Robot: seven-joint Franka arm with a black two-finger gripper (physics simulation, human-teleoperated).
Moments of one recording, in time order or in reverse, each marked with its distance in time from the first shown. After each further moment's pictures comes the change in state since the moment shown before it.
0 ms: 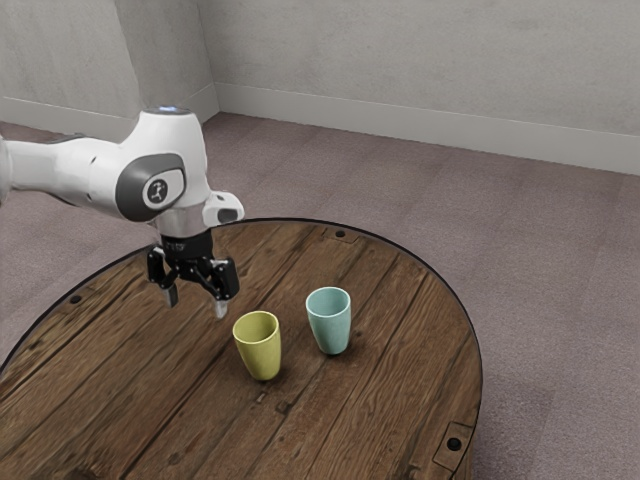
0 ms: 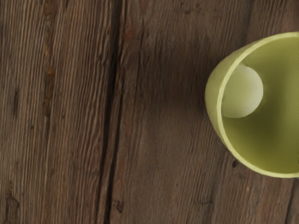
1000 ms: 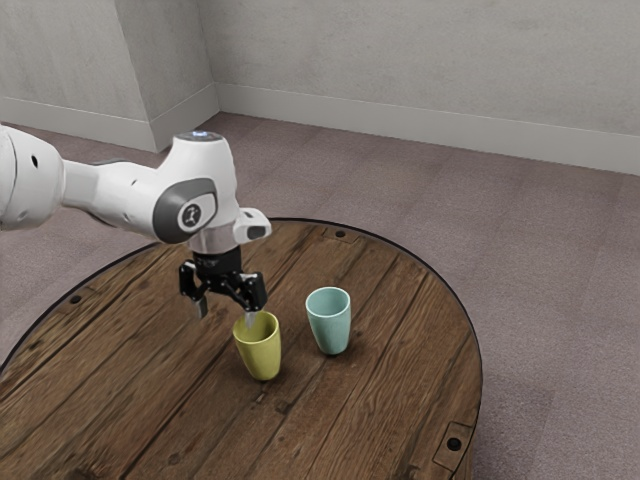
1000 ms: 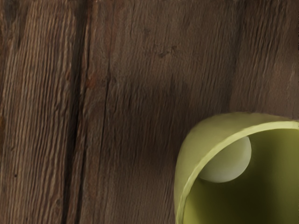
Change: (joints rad) arm 0.036 0.157 -0.060 0.065 -0.005 0.127 -0.024
